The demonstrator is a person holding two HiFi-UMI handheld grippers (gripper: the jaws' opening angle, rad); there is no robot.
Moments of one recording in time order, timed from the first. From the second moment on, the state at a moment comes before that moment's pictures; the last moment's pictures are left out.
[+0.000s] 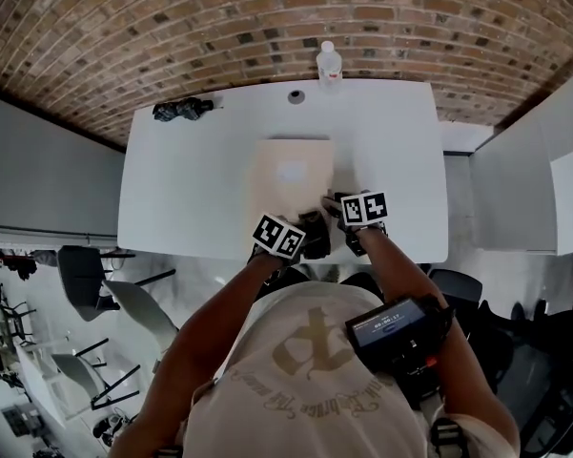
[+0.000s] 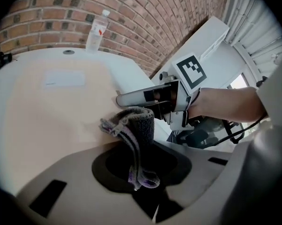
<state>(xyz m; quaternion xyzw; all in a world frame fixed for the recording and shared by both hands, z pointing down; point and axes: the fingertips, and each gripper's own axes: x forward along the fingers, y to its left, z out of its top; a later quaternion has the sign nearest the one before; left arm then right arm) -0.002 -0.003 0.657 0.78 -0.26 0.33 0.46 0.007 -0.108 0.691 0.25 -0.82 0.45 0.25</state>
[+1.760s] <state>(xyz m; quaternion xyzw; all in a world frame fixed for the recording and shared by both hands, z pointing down) -0.280 -0.042 0.624 0.71 -0.52 0.19 0.43 0.012 -0.105 0.689 0.29 -0.81 0.44 0.25</state>
